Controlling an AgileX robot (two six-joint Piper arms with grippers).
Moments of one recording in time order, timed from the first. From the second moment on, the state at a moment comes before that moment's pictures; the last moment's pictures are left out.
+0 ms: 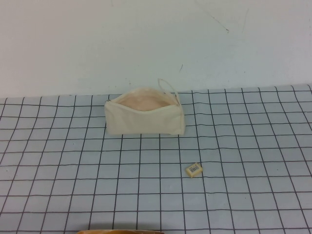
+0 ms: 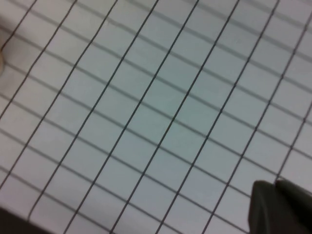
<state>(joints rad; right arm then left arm) -0.03 0.88 -0.97 0.28 1.23 -0.58 0.00 -0.01 0.02 -0.13 0.37 -0.02</state>
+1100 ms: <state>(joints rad) 0.59 2.09 -1.80 0.11 1.27 -0.30 0.00 -0.01 0.02 -0.13 0.37 -0.02</state>
